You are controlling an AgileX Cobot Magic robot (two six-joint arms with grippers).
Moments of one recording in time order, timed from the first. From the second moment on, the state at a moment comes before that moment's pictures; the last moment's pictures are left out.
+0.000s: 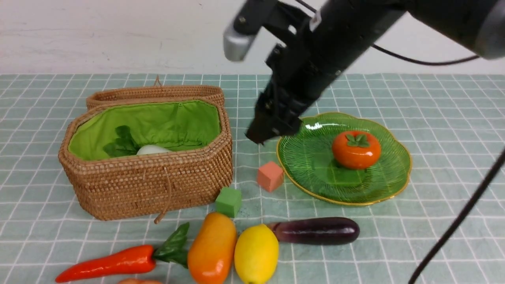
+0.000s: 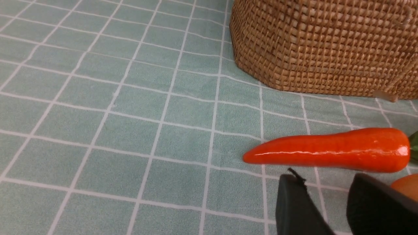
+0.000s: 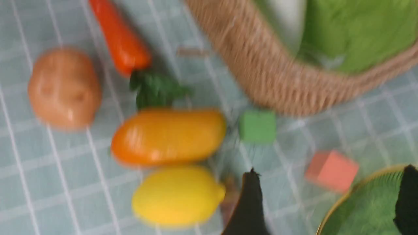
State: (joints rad) right arm 0.56 1.82 -1.81 0.33 1.13 -0.80; left arm 0.02 -0.01 0.03 0.02 0.39 -0.23
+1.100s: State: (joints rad) right arm 0.55 1.96 -1.41 0.07 0.99 -0.85; left arm 0.02 -0.01 0.03 0.02 0.39 -0.23
